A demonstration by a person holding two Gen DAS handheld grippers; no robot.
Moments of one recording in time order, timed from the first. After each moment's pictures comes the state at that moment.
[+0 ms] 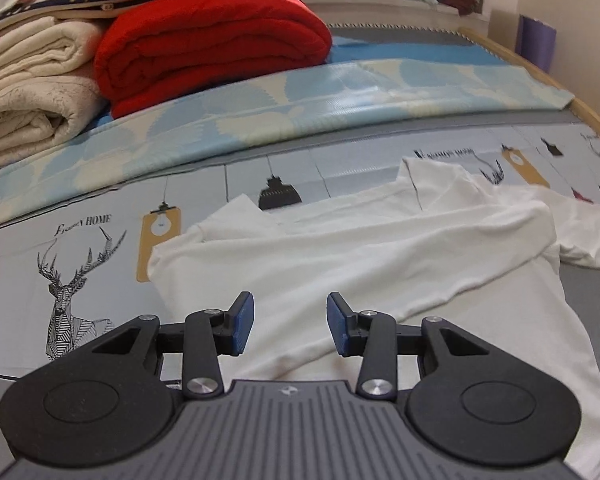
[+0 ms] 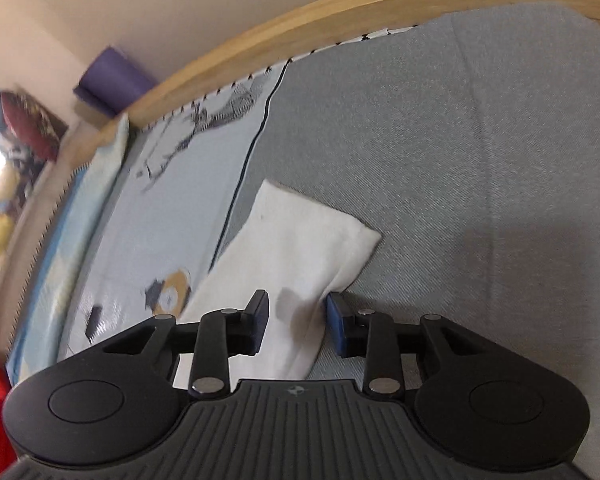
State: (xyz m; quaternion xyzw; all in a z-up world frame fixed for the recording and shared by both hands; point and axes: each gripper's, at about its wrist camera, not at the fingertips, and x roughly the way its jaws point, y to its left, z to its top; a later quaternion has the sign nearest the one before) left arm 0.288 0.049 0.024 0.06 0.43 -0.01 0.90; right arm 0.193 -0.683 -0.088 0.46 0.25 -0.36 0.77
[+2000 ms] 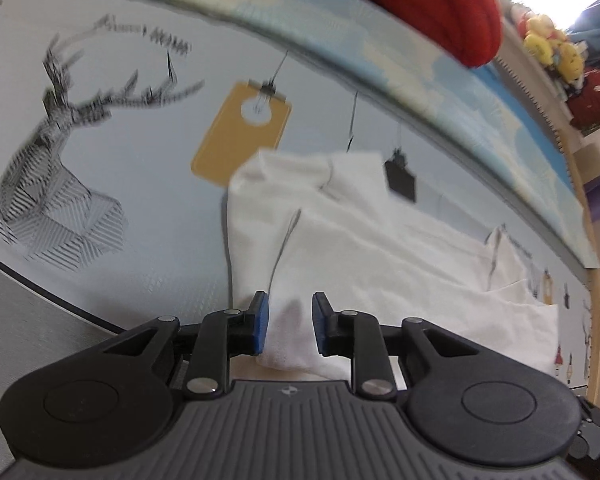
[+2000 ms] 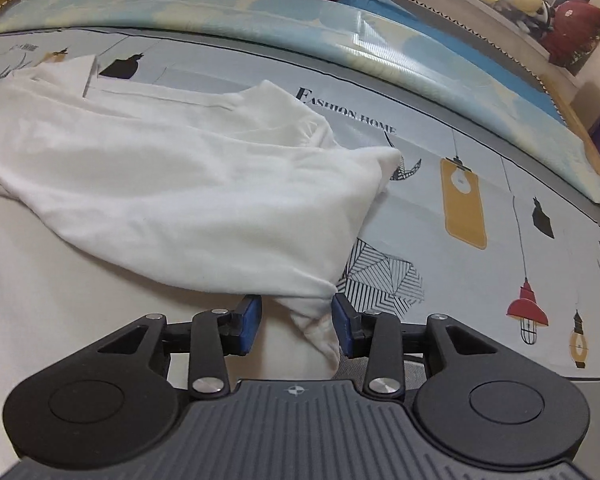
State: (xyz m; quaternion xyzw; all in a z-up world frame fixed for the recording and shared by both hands) left arm 0.349 0.203 -0.047 -0.25 0.55 0.06 0.80; right arm 0.295 -0.270 -0.031 -0.17 0.48 0.12 0.85
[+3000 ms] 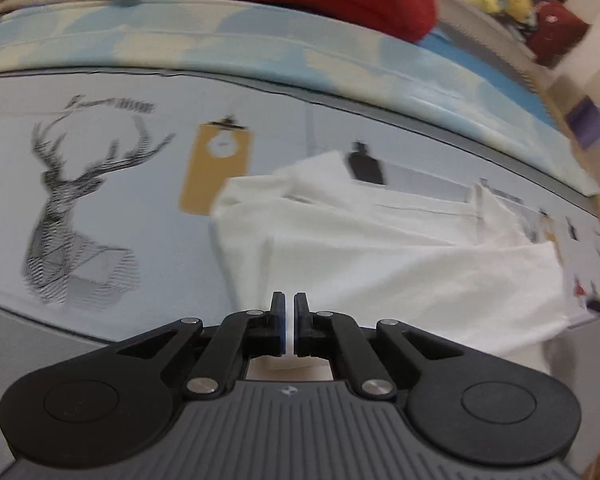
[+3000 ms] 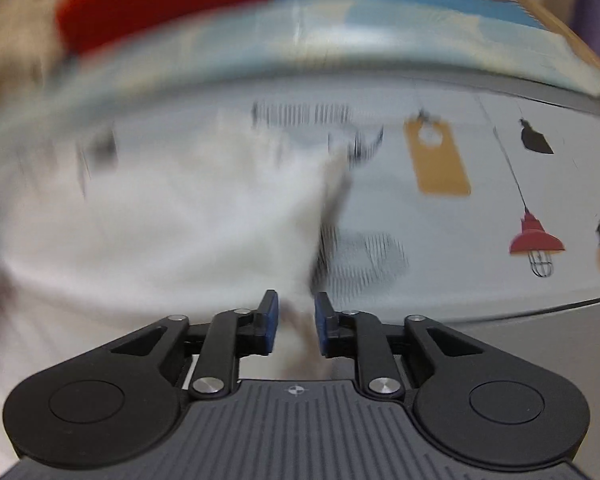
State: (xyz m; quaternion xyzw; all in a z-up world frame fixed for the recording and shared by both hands) left arm 0.321 0.186 -0.001 -0.13 0.53 0.00 0.84; right arm 0.315 -0.343 0.023 0.09 0.48 0.10 0.87
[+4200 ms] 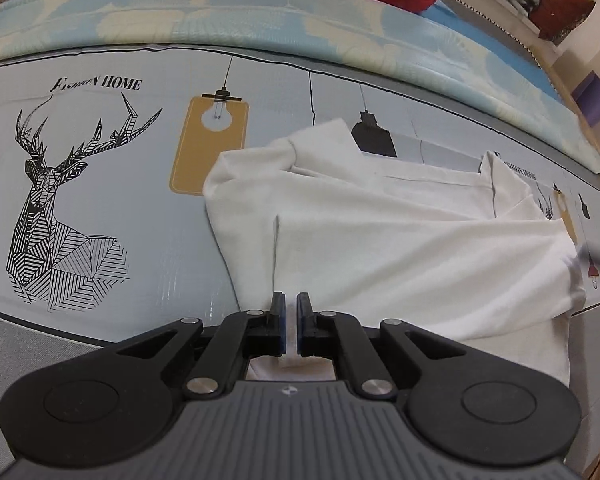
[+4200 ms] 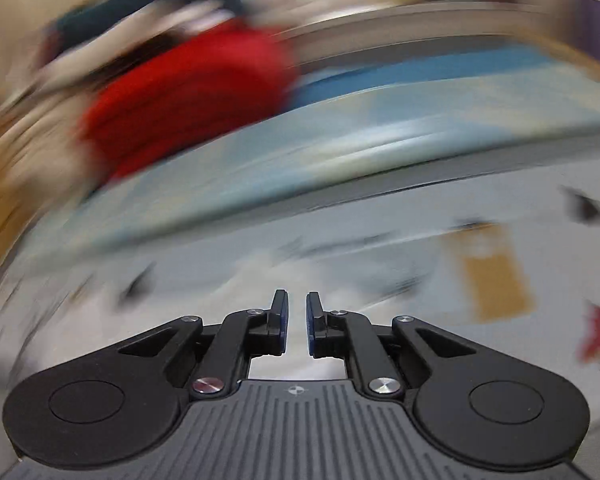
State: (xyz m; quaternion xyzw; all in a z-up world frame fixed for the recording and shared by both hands) left arm 0.330 0.171 -0.031 -0.11 0.55 0.01 0.83; right arm 0.366 -0.314 -0.008 0.07 0.42 0.21 0.88
